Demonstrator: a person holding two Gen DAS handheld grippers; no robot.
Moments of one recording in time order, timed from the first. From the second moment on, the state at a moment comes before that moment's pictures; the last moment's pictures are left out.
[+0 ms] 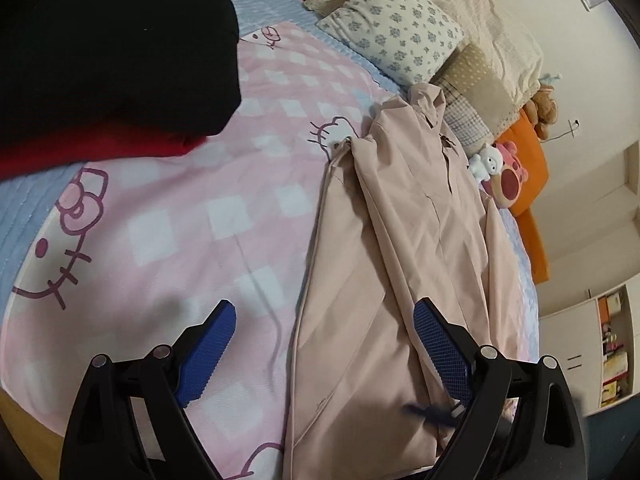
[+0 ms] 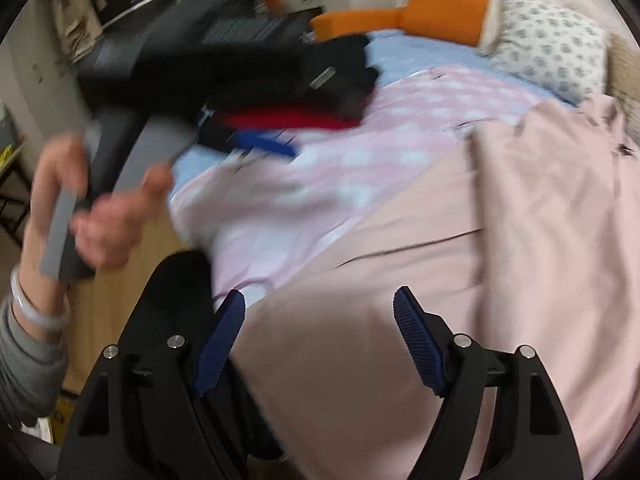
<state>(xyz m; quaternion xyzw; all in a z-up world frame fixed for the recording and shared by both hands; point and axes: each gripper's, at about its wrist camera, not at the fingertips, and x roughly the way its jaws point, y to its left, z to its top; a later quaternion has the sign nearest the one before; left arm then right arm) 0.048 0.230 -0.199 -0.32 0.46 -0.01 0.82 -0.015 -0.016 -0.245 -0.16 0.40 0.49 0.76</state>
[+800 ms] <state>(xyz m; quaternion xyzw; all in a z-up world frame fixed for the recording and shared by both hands) 0.112 0.212 -0.186 -0.28 0.50 -0.04 0.82 0.000 -0.036 -0.266 -0.06 0.50 0.53 0.69</state>
